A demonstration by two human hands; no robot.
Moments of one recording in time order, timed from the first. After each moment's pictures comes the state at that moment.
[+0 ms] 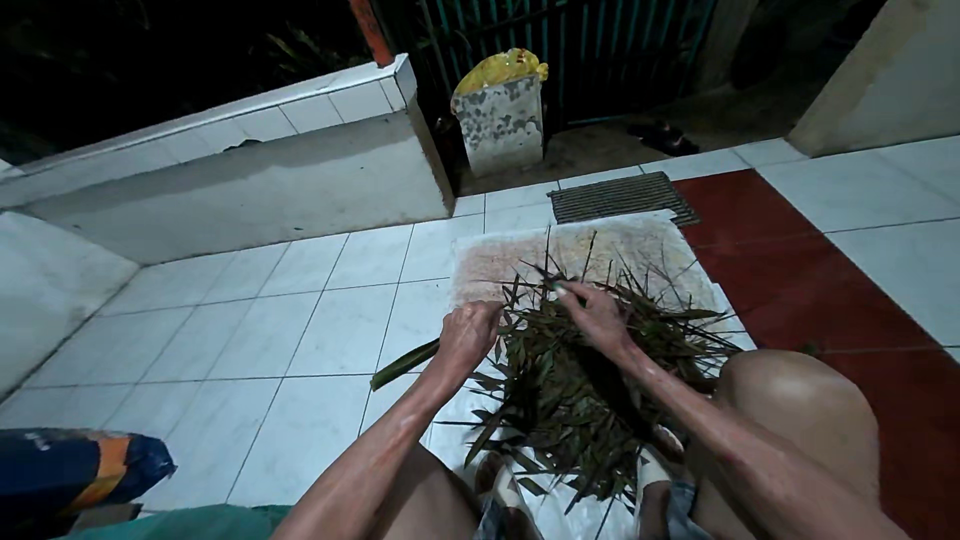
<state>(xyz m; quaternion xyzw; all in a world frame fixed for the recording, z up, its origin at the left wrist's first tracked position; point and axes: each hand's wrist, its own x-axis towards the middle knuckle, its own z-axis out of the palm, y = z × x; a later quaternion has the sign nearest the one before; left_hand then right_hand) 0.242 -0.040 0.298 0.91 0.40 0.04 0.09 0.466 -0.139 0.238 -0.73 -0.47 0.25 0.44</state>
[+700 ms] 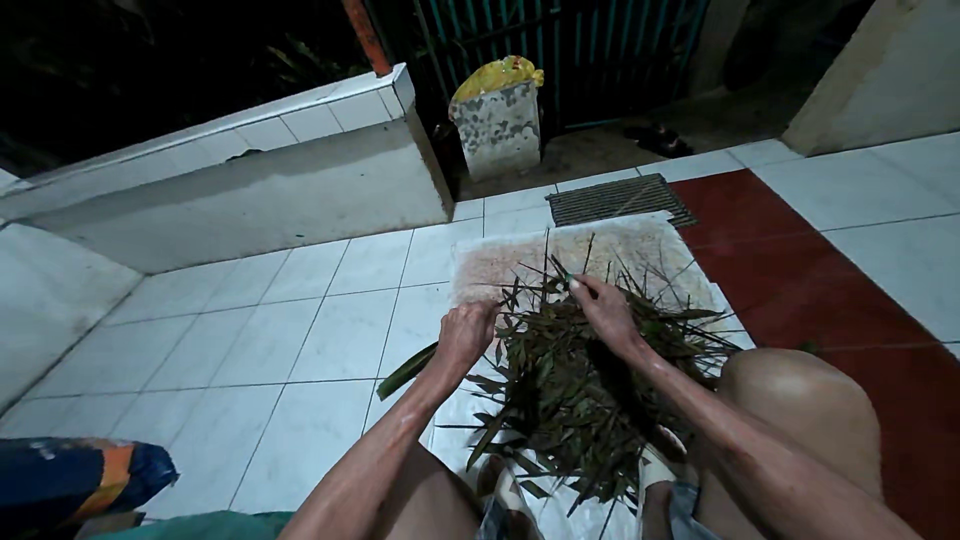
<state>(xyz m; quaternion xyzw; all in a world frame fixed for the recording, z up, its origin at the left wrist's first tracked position) 0.242 -0.036 0.302 0.90 0.41 0.04 0.12 0.480 -0.145 0.240 -0.74 -0.43 0.24 0.47</state>
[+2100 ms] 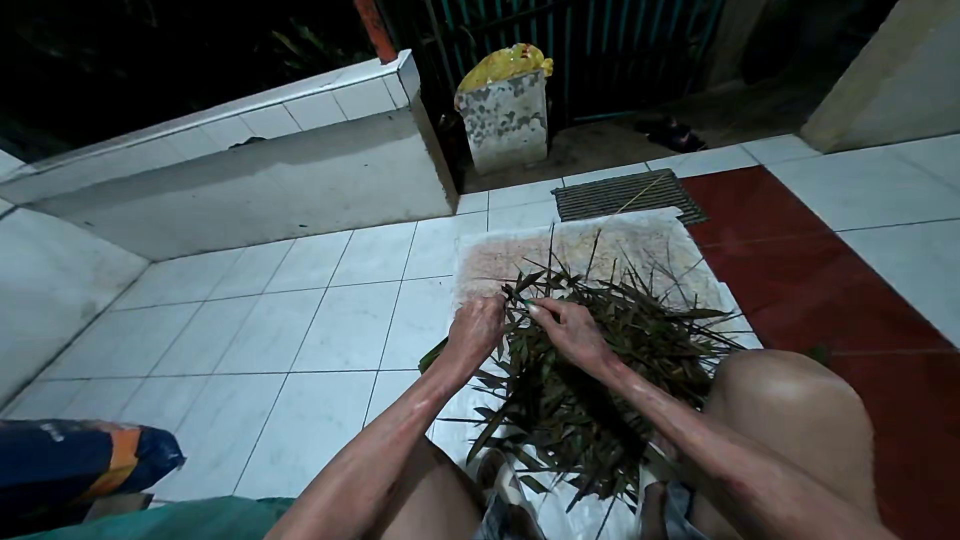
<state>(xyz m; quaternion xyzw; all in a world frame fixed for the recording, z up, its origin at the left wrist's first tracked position) 0.260 -0.037 0.292 0.90 0.42 0.00 0.09 0.424 -0.140 0.253 -0.69 -0.52 0.31 0.40</state>
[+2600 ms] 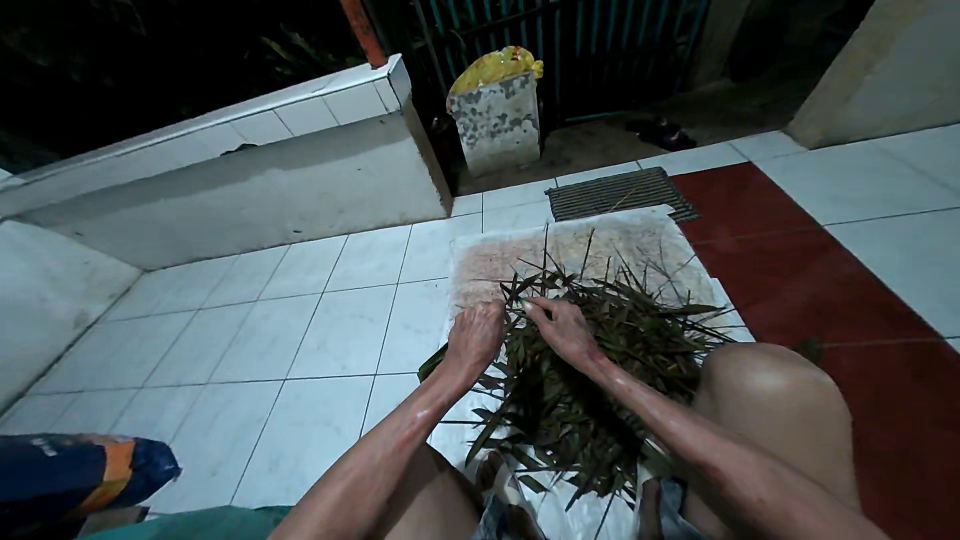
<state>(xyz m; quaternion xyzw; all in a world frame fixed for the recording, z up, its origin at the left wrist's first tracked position) 0.271 -0.056 0.301 0.90 0.43 -0.05 0.06 0.422 -0.134 0.247 -0.72 -0.48 0.31 0.39</state>
